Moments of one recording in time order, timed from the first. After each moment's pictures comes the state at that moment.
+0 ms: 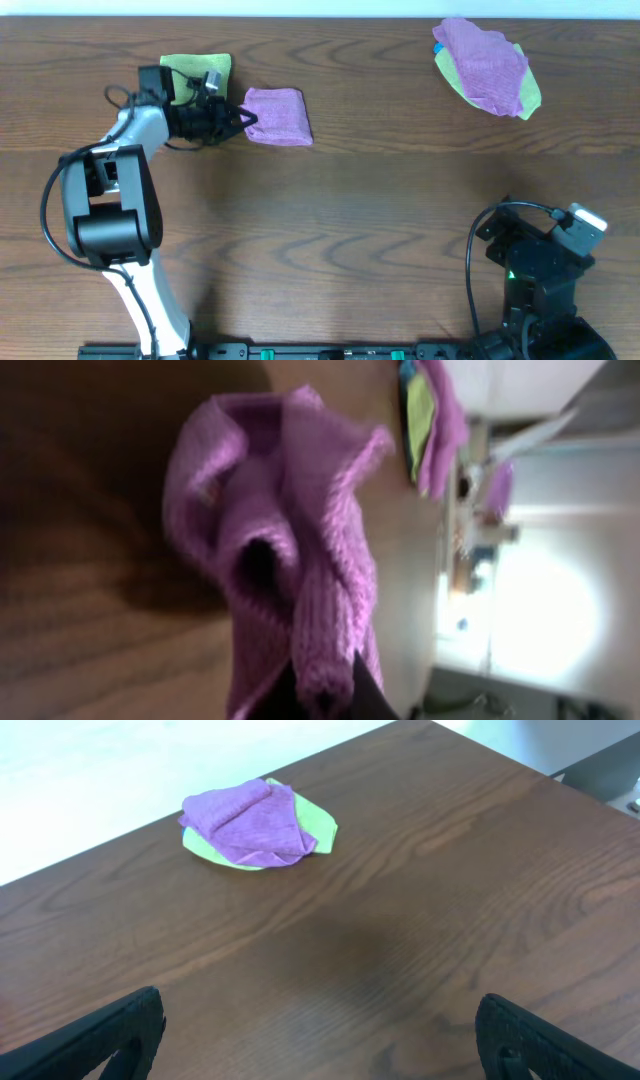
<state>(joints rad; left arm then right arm) 0.11 2.14 1.42 -0.51 1.09 -0.21 0.38 0.49 0.71 -0.82 0.72 0.62</state>
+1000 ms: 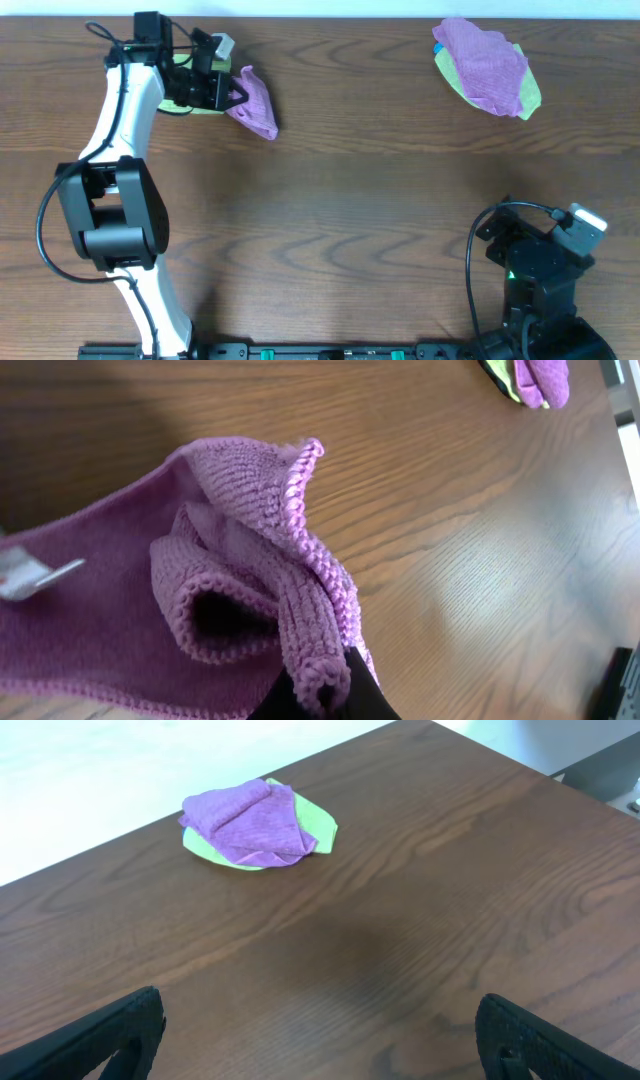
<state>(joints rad) 0.05 2.11 1.78 -0.93 0.78 0.28 0.38 0.49 0.71 -0.82 0.71 0.63</state>
